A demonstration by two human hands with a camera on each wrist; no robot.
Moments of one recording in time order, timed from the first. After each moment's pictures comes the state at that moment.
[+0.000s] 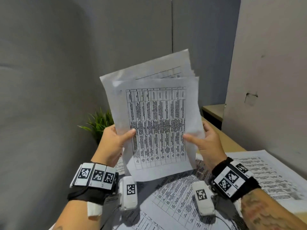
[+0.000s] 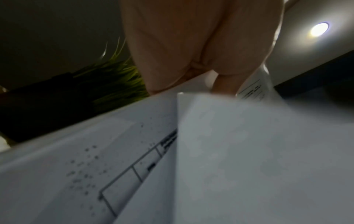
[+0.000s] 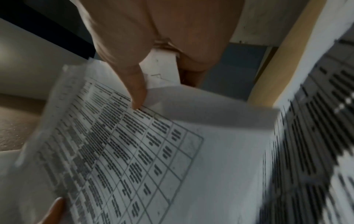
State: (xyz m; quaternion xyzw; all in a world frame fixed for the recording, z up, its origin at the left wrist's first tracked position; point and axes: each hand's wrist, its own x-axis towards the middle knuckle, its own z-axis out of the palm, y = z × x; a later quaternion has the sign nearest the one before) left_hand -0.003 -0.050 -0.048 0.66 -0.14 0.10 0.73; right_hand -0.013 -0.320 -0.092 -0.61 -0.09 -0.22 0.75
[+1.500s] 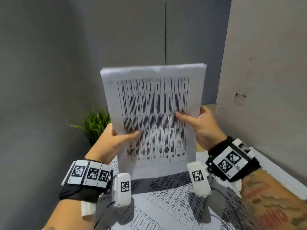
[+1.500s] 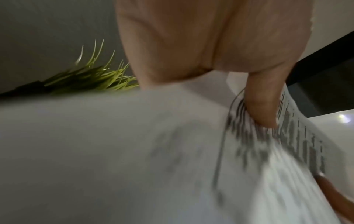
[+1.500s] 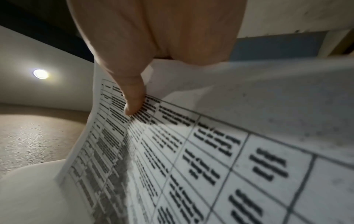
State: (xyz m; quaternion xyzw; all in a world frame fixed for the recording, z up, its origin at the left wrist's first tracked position) left_hand -0.017 -0.053 -0.036 0.68 -0.25 0.03 0.69; right_hand -0.039 -0.310 -0.019 -0.61 -0.17 -0.18 0.75
